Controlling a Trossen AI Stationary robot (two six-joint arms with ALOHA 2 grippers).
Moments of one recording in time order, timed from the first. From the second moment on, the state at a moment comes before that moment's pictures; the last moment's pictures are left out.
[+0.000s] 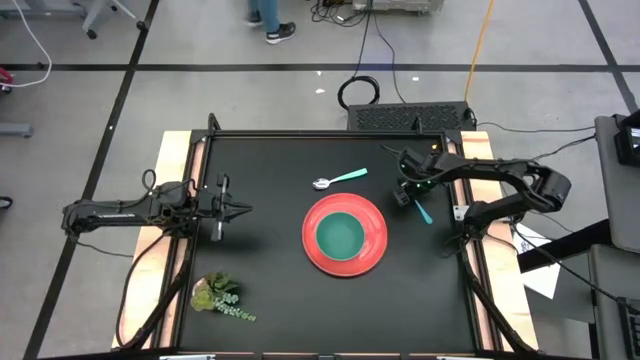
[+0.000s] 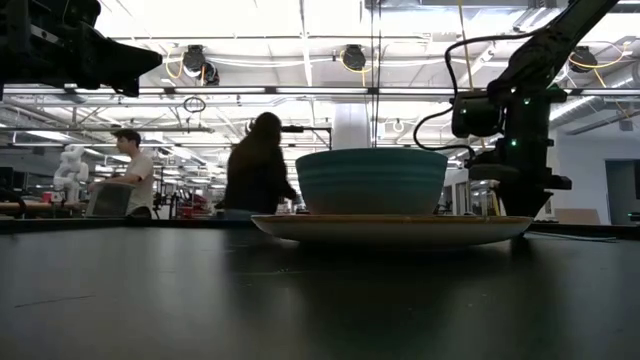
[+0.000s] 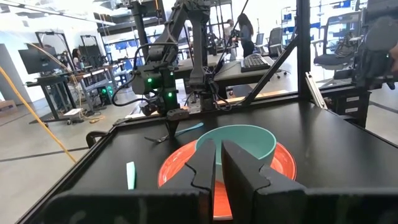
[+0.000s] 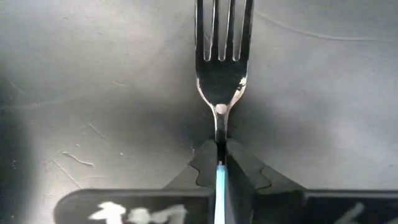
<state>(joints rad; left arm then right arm) 0.08 0.20 0.11 0.13 0.13 0.17 -0.63 1.34 0.58 -0.65 0.00 0.46</state>
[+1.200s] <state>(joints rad) 0.08 0.20 0.11 0.12 0.13 0.16 -0.63 1.19 0.61 -0.67 -0.07 0.46</state>
